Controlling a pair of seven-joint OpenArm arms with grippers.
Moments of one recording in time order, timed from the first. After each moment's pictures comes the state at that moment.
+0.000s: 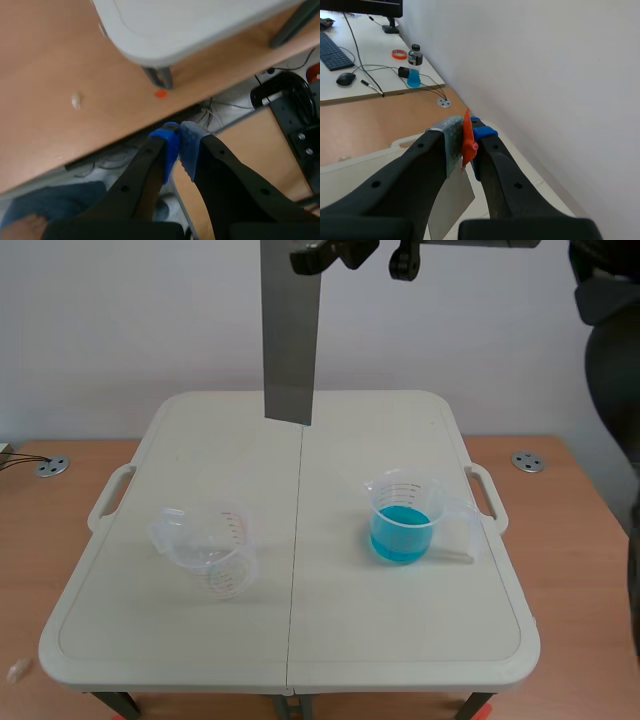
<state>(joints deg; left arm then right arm) 66.1 -34.4 -15.2 100.9 -14.7 -14.8 -5.0 18.6 5.1 -8.5 109.5 24.1 45.4 -36.1</state>
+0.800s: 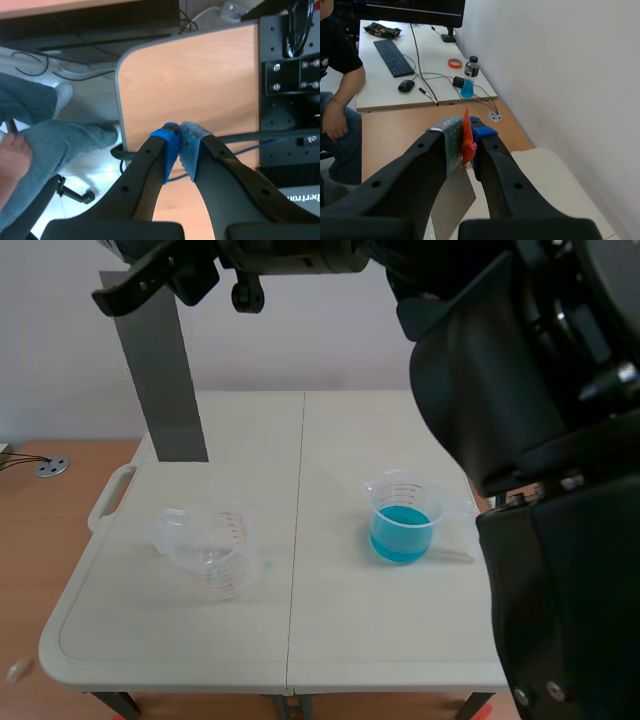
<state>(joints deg) 66.2 -14.3 -13.4 88.1 -8.0 -15.4 -5.0 20.1 -5.8 -20.5 102.2 18.9 45.3 -37.3</state>
